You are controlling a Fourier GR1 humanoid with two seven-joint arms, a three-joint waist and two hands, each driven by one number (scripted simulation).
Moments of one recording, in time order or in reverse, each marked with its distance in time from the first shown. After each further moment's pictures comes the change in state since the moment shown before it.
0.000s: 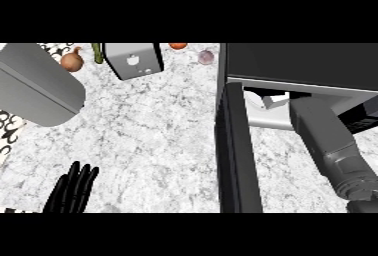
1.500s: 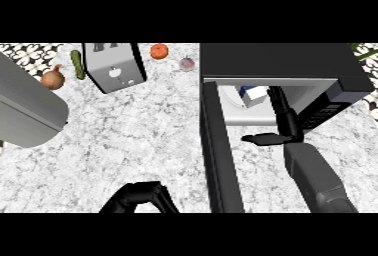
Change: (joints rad) left arm -0.274 -0.009 -0.138 0.273 -0.104 -0.078 0.132; right arm 0.289 0.087 -0.021 -0.046 -0.057 0.364 -0.320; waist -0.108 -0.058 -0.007
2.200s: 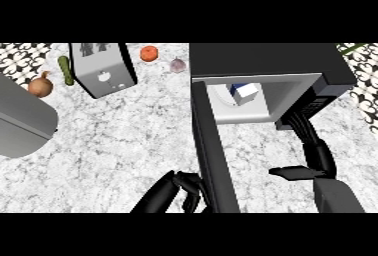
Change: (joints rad) left arm -0.215 -0.067 -0.092 0.335 -0.102 0.001 0.031; right arm 0.372 -0.067 0.078 -0.386 -0.027 0.123 0.039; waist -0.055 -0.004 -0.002
